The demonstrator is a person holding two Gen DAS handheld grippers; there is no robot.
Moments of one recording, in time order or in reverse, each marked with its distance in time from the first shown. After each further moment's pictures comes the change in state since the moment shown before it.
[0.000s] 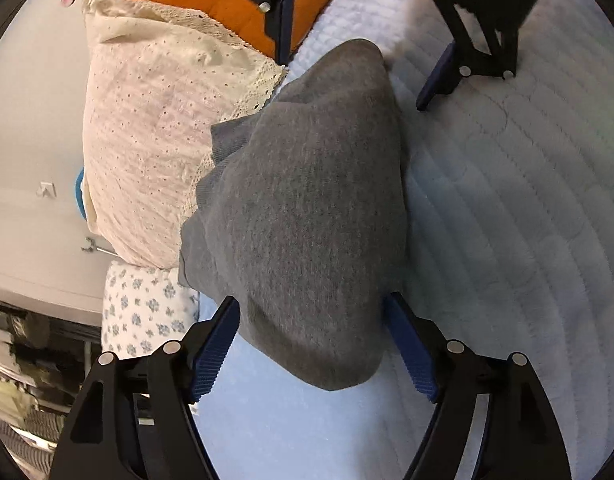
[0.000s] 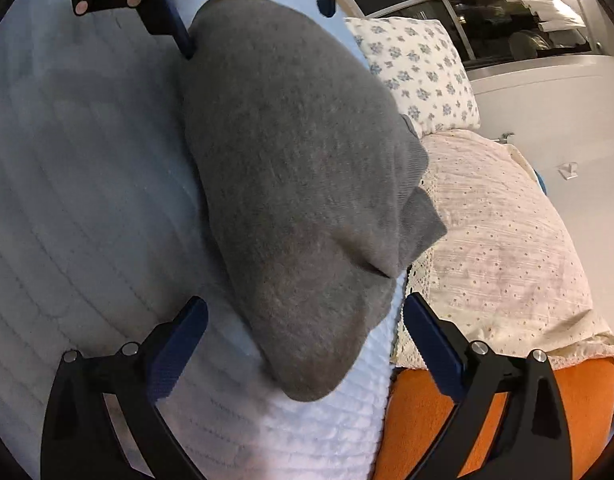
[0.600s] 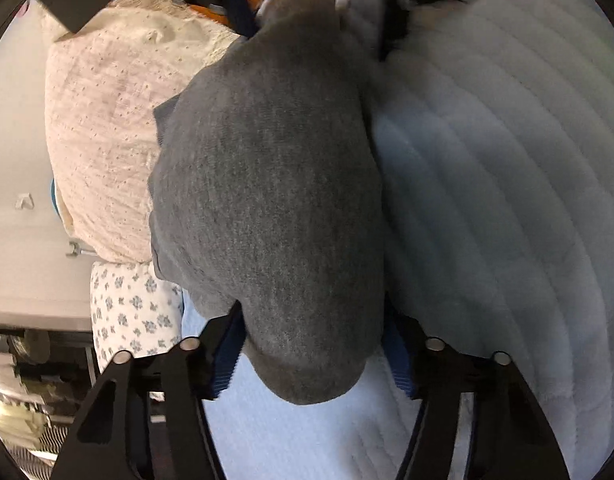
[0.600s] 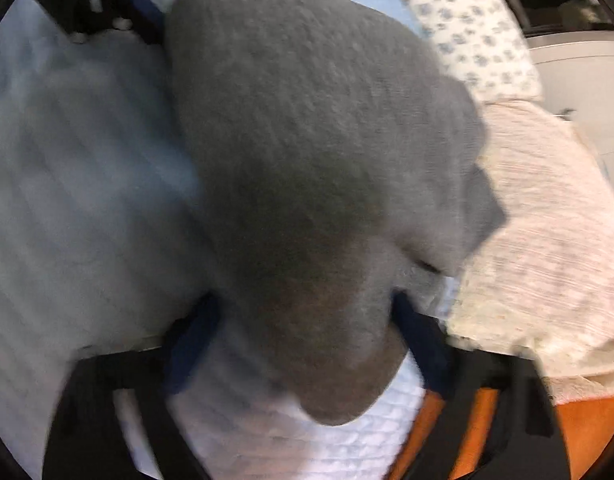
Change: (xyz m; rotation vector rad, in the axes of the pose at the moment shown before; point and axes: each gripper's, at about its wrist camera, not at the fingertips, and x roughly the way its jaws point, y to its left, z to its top) left arm 0.032 -0.015 0.000 0.096 0.101 -0.057; right arm 0.030 -0.025 0.019 -0.059 0.131 0.279
